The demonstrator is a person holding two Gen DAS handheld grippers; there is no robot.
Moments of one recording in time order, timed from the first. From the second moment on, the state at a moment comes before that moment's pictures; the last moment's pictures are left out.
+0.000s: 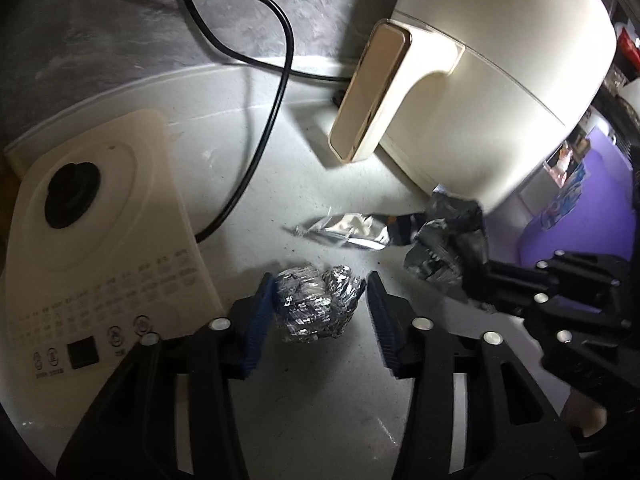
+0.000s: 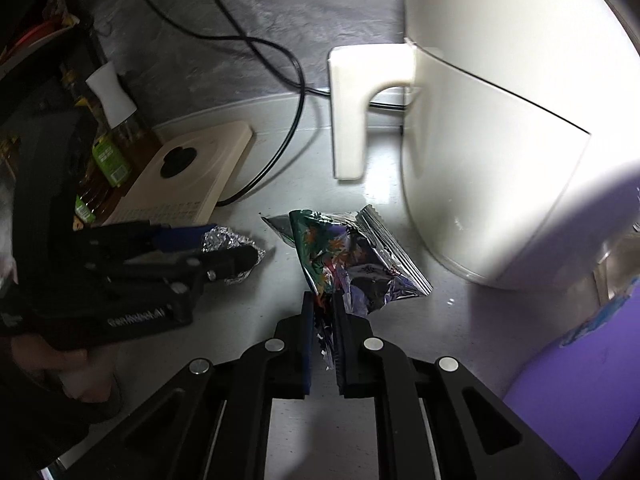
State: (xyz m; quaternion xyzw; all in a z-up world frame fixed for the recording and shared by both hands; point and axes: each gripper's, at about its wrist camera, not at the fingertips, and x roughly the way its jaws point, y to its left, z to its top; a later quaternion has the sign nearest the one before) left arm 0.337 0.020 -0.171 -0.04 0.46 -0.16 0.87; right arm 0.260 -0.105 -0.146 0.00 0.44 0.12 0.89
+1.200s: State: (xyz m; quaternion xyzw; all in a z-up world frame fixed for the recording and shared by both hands) left arm 0.198 0.032 -0.008 -0.06 0.29 -0.08 0.95; right arm 0.143 -0.112 0.001 0.03 0.28 0.20 0.94
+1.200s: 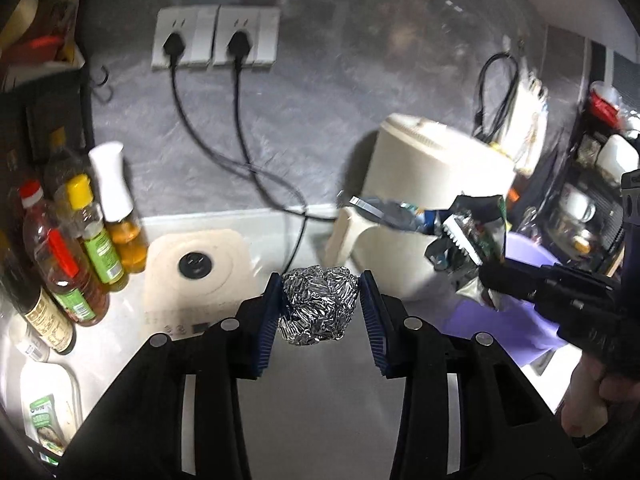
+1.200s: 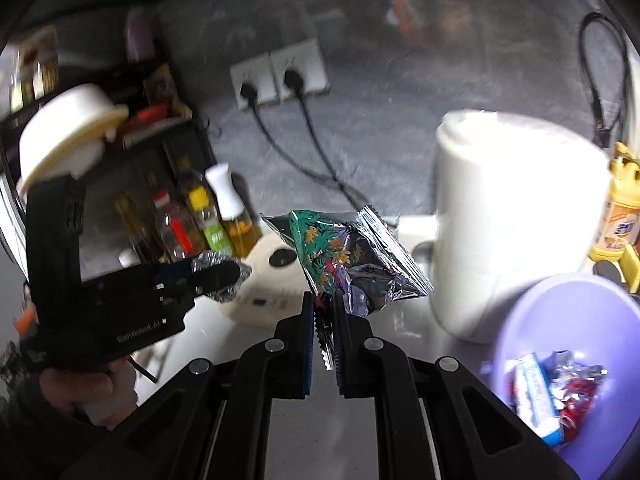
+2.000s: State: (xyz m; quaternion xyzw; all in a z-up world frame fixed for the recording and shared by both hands) left arm 0.212 -0.127 0.031 -0.05 0.25 -0.17 0.95; right arm 0.091 -0.302 0.038 0.07 0.25 0.10 0.96
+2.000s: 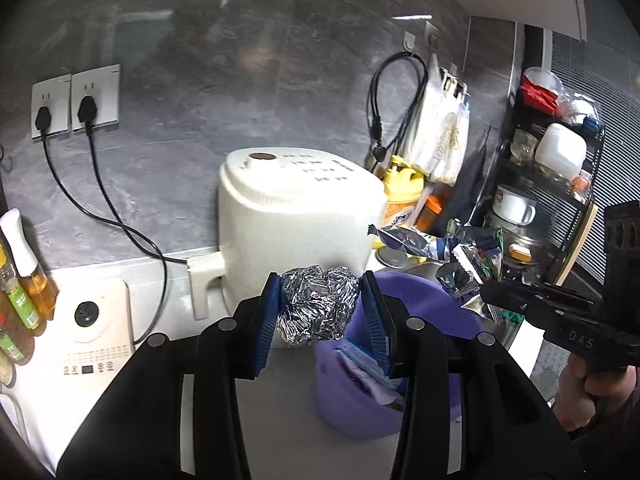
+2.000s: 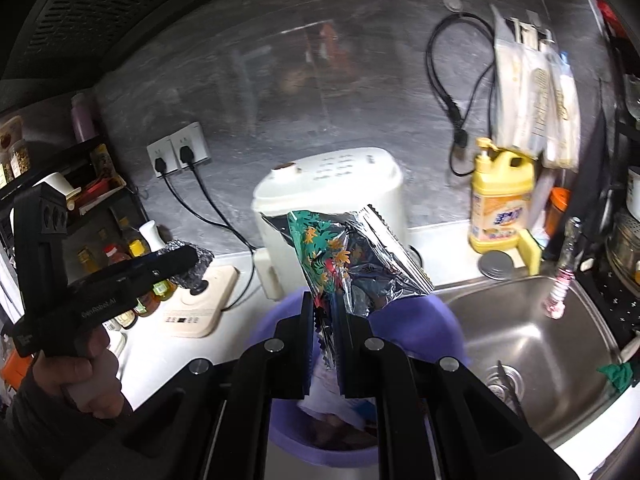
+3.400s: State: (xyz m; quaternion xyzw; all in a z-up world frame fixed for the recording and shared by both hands) left arm 0.197 -0.206 0.023 -0.09 0.30 -0.05 0.95; right arm 0.088 -0.461 0.011 0.12 0.26 0.15 0.95
